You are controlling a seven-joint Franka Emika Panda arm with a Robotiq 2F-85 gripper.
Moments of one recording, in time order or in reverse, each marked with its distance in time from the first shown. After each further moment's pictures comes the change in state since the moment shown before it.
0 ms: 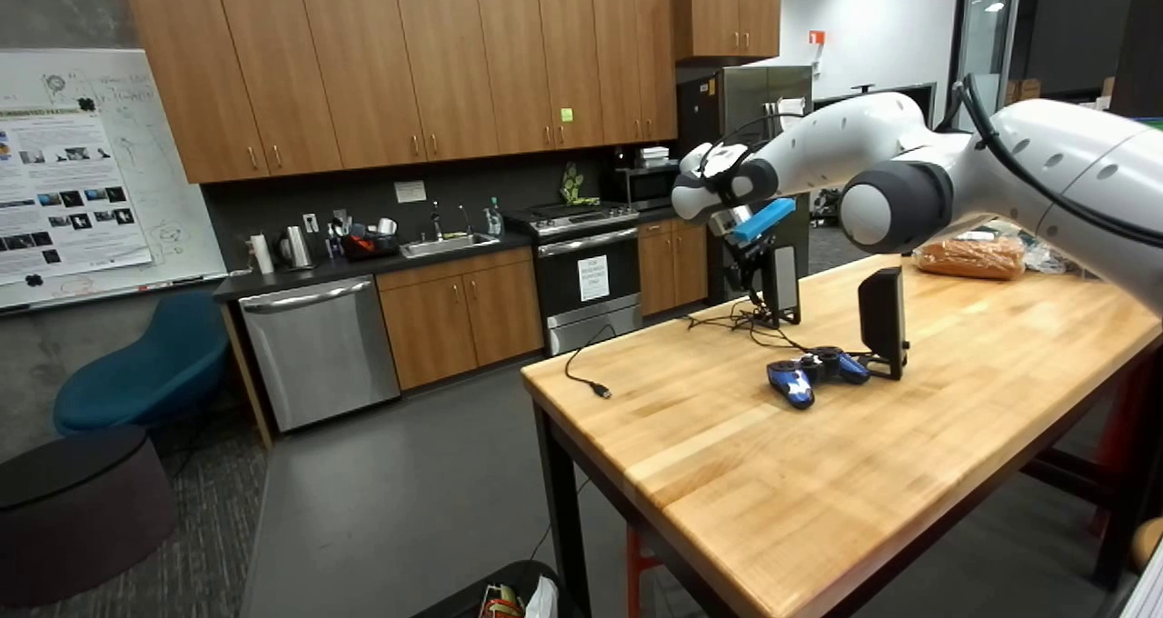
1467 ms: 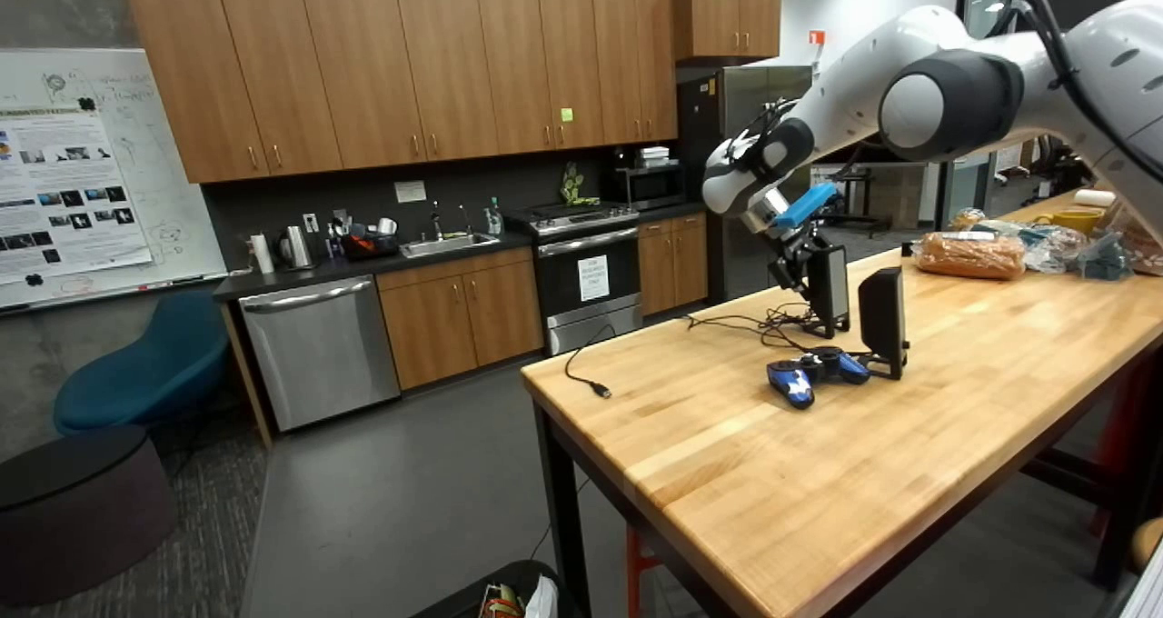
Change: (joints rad) arm -0.001 -0.344 -0.009 -0.562 -0.099 0.073 -0.085
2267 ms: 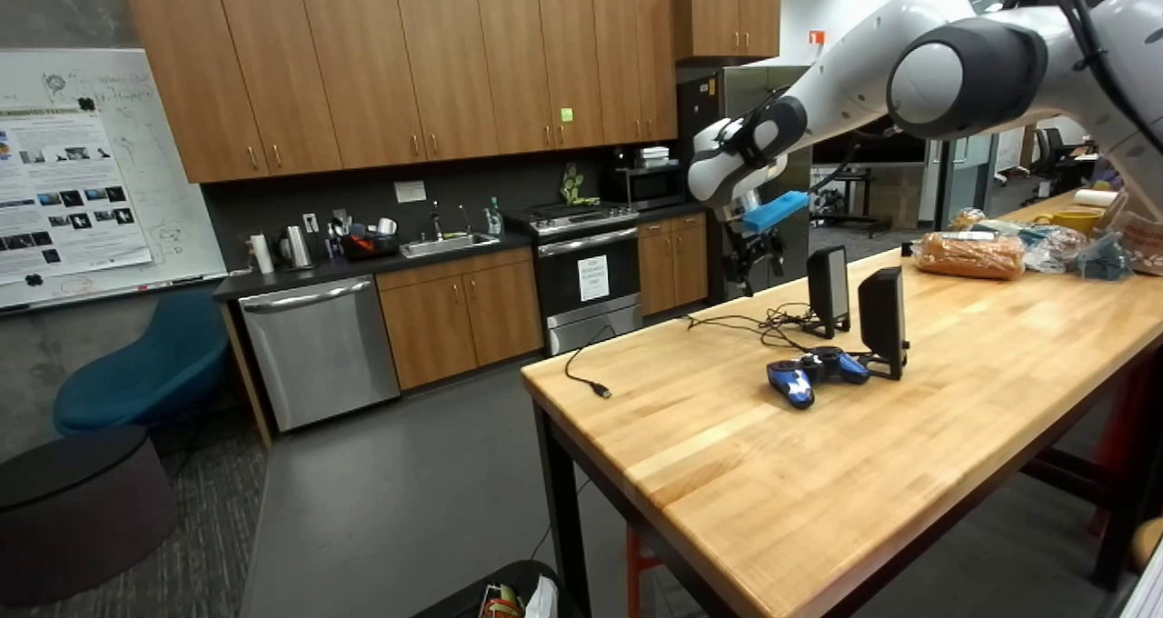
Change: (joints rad) arm 0.033 -0.067 0.038 -0.081 0.135 0.327 0.107
